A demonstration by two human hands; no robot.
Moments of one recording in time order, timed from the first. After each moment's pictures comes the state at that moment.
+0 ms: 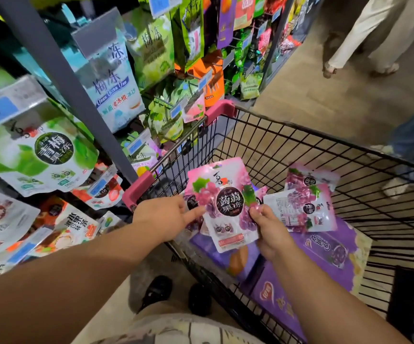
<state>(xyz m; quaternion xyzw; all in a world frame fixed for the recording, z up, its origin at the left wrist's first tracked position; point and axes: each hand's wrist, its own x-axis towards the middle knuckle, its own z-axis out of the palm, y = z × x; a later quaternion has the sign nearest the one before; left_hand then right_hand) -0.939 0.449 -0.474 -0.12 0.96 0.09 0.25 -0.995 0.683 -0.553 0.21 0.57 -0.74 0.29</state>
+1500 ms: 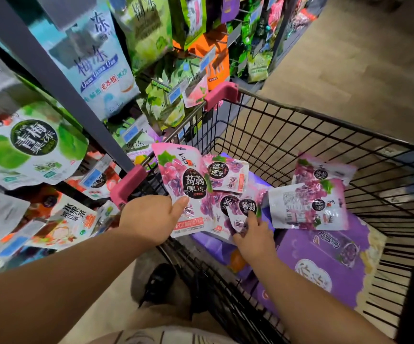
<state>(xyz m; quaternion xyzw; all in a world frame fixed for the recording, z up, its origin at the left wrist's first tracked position) -0.933 0.452 -0.465 -0.14 0.96 0.08 0.21 -0.978 0.683 -0.624 0.01 0.94 -0.16 0.30</state>
